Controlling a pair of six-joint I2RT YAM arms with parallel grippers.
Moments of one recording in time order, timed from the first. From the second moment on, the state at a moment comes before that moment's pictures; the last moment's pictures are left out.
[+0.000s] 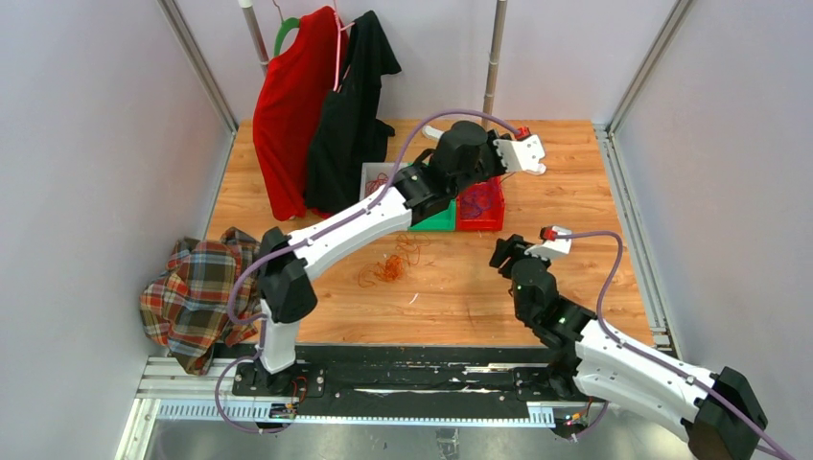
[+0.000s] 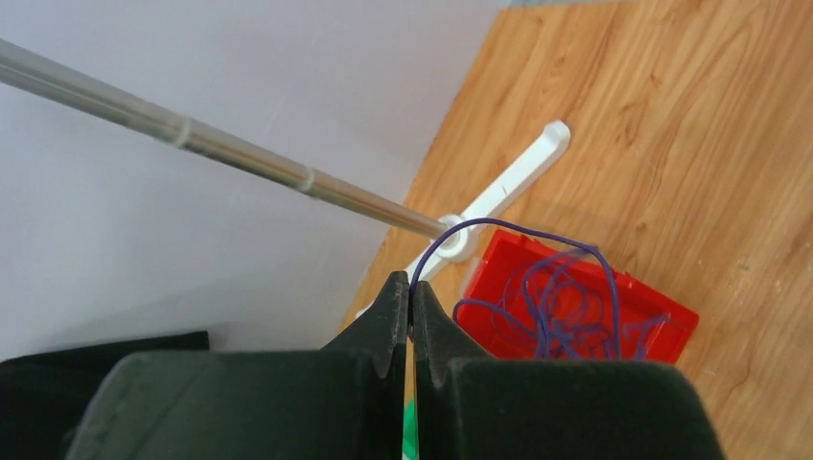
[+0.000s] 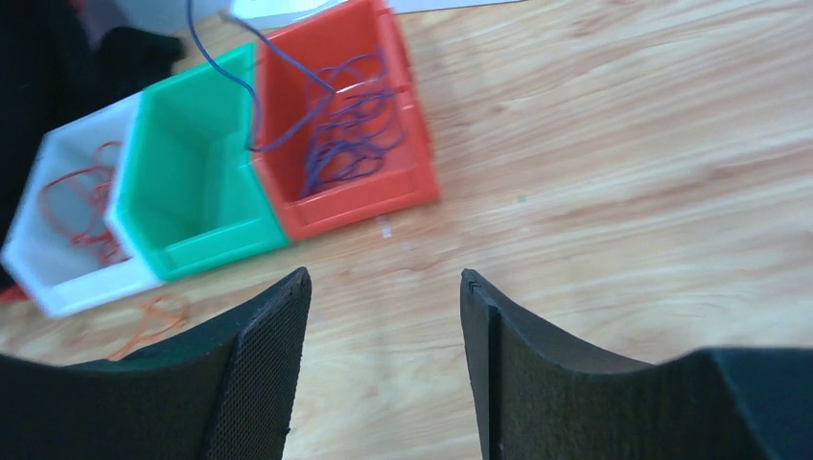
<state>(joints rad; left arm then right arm) -0.95 1.92 1.92 -0.16 -0.18 0.68 0.82 0.75 0.33 0.15 0.84 0.56</state>
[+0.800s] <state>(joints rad) -0.86 2.23 1.92 0.07 -0.20 0.72 0.52 0.75 0.32 -0.01 0.80 0.64</state>
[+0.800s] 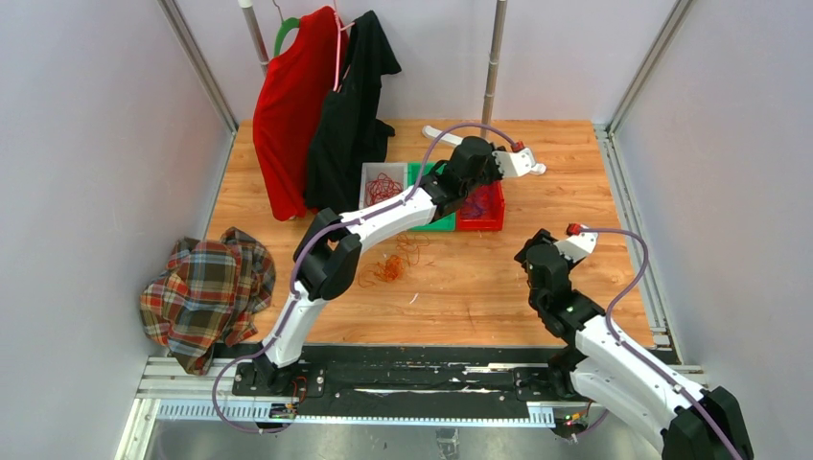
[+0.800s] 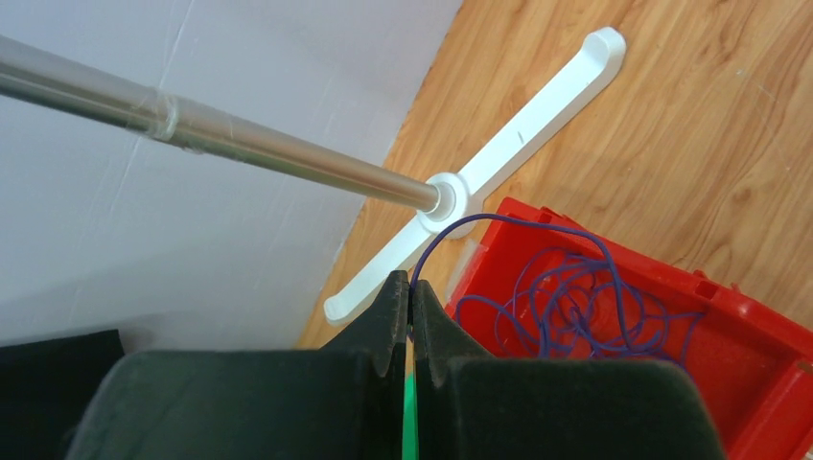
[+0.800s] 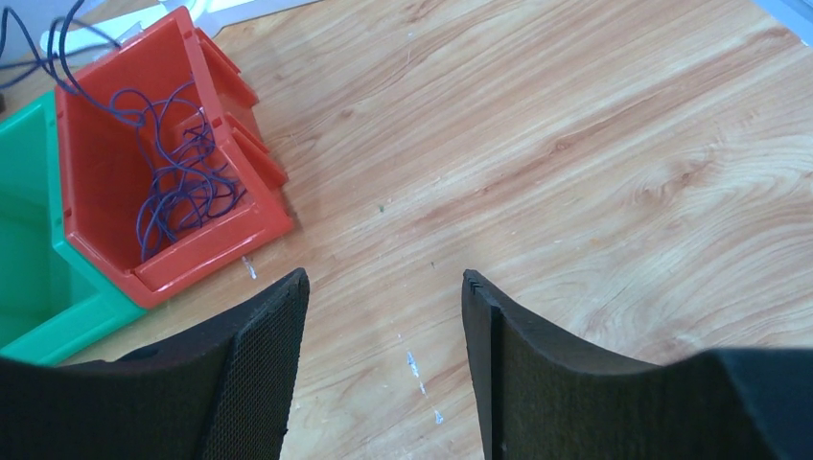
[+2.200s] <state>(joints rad) -0.73 2.27 2.10 -0.39 0.16 0.53 0.40 0.82 0.47 -0.05 0.65 0.56</state>
